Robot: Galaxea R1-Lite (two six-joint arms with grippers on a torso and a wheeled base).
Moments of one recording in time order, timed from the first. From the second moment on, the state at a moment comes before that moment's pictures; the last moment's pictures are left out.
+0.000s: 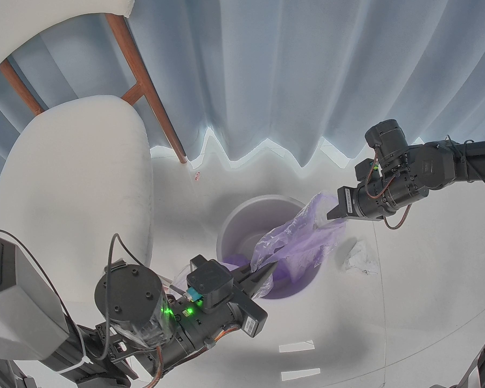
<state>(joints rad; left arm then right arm) -0.91 1.91 -0.42 -1.50 0.12 0.14 0.37 2.00 -1.49 0.36 0.20 0.26</state>
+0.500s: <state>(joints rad) -0.89 1.99 -0.52 -1.50 0.17 0.02 0.36 1.87 -1.45 0.32 0.29 0.41</state>
